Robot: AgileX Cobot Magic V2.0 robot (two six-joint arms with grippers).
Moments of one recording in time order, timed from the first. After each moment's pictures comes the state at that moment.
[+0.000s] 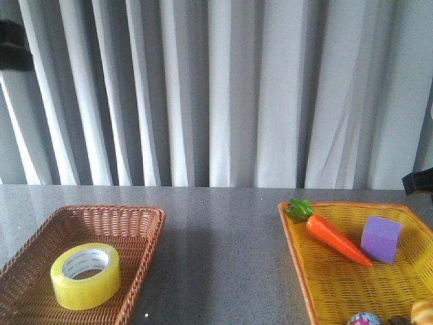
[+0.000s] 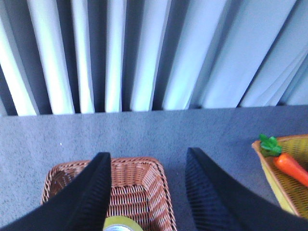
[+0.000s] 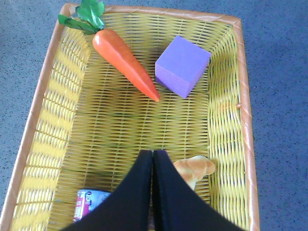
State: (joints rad) left arm -0.03 1.48 -2.04 -0.23 1.04 0.02; right arm -0.03 1.41 -1.56 -0.01 1.06 -0.03
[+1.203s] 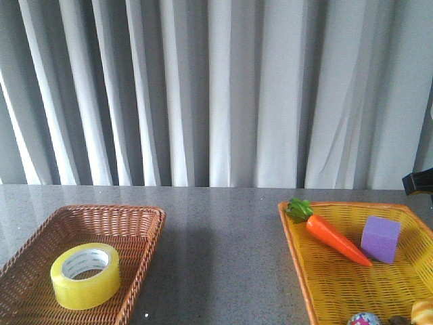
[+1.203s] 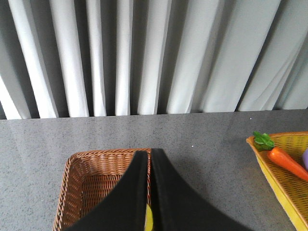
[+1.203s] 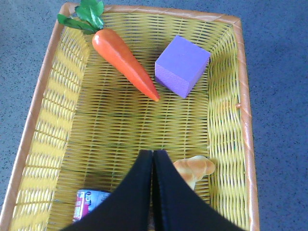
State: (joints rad) left arm -0.03 1.21 -1.83 -0.19 1.05 0.00; right arm -0.03 1.41 -1.56 -0.01 1.06 -0.03
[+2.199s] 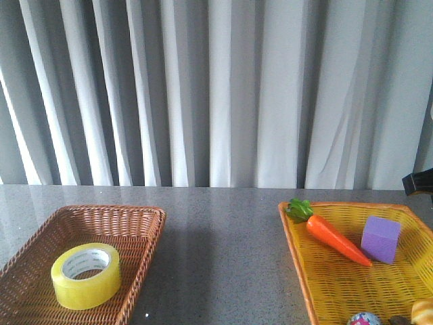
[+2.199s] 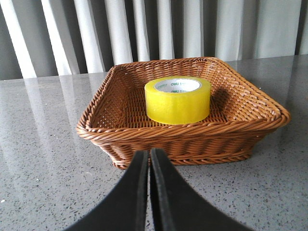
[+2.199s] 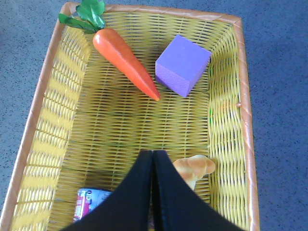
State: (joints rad) left arm -0.02 -0.01 0.03 -0.06 0.14 0.10; right arm -0.03 1.41 -1.56 -0.01 1.06 -0.03
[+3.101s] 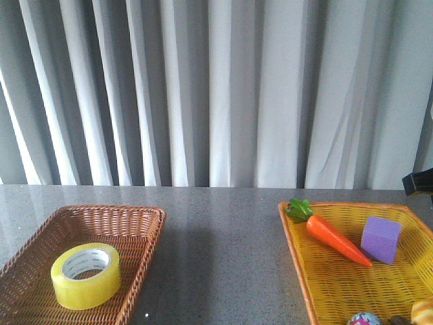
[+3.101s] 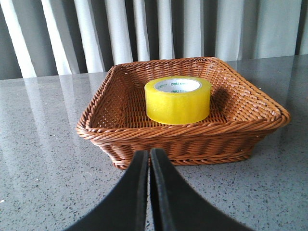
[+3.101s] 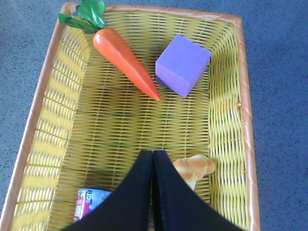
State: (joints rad) left arm -0.02 -0.01 0.03 -0.06 0.14 0.10; right arm -0.03 1.41 -1.56 -0.01 1.06 -0.03
